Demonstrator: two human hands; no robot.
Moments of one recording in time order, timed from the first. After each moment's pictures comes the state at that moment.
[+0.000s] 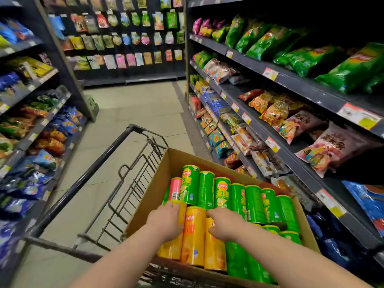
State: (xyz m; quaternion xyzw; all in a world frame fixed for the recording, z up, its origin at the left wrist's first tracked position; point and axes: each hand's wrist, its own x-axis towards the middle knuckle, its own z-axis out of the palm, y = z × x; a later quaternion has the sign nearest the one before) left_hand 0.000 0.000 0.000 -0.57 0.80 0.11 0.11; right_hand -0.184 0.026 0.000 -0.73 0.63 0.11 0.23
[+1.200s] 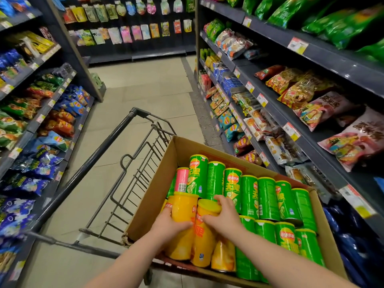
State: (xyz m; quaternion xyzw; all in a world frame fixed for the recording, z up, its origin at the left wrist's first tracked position) left_hand 0.012 -0.007 -0.043 -0.70 0.51 0.49 -0.11; right_hand -0.168 0.002 -0.048 -0.52 0.71 -0.21 0.43
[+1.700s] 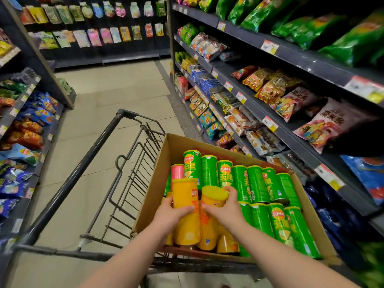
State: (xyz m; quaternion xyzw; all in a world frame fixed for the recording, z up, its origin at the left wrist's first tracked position) left_hand 0.026 0.001 -0.021 -0.61 0.45 0.61 -0.23; right_hand -0.142 0.031 -0.035 -0.37 0.74 -0.36 0.42
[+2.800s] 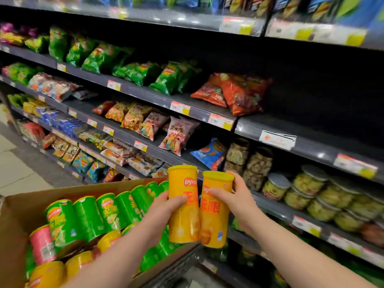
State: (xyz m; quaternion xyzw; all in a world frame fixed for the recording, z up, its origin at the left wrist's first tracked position) left_hand -0.163 0.093 0.072 -0.26 0.57 0.77 -0.12; right_hand -0.283 0.236 0.105 -0.18 0.74 -0.61 0.22
